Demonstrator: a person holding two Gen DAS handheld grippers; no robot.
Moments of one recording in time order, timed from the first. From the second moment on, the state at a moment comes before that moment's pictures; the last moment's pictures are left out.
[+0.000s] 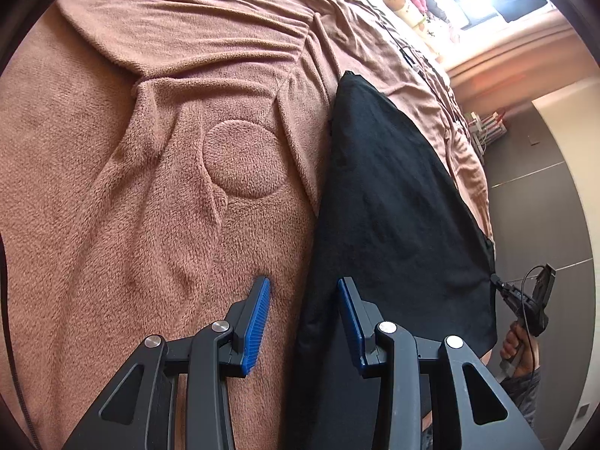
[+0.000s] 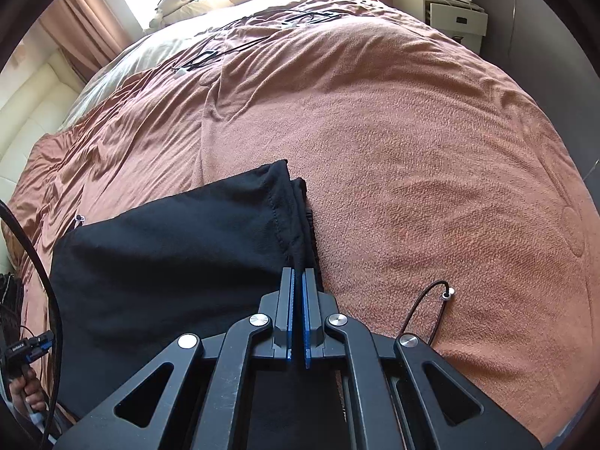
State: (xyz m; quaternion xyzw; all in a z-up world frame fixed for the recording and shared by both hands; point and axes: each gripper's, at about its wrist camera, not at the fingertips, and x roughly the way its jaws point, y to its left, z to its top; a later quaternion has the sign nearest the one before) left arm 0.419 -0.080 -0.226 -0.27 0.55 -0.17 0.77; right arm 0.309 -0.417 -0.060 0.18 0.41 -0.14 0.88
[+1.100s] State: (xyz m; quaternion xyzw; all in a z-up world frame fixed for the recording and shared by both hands) left arm 0.398 -0.086 -0.231 -0.30 0.56 -0.21 0.74; right arm 0.273 -0.428 -0.099 0.22 0.44 -0.07 0.87
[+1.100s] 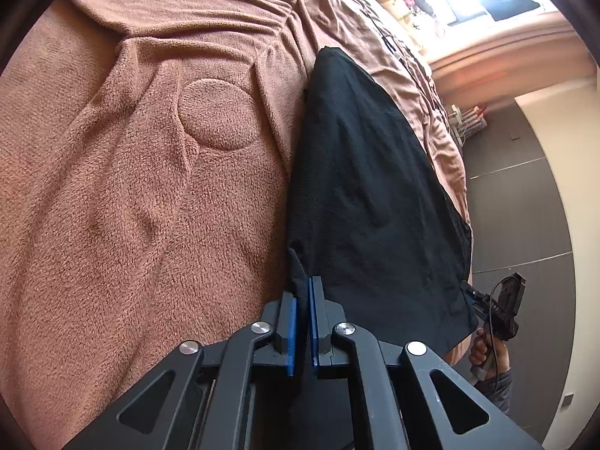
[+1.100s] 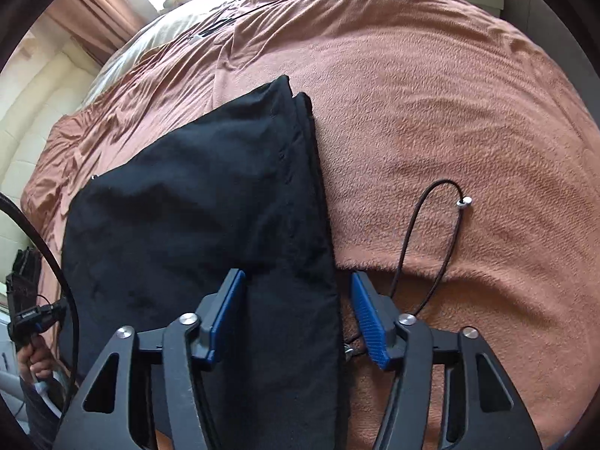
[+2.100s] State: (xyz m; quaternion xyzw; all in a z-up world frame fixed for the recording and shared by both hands) left arm 0.377 -0.059 -0.212 -0.33 0.54 -0.21 0.74; right arm 0.246 -0.429 -0.114 0.29 0.41 -0.03 0.86
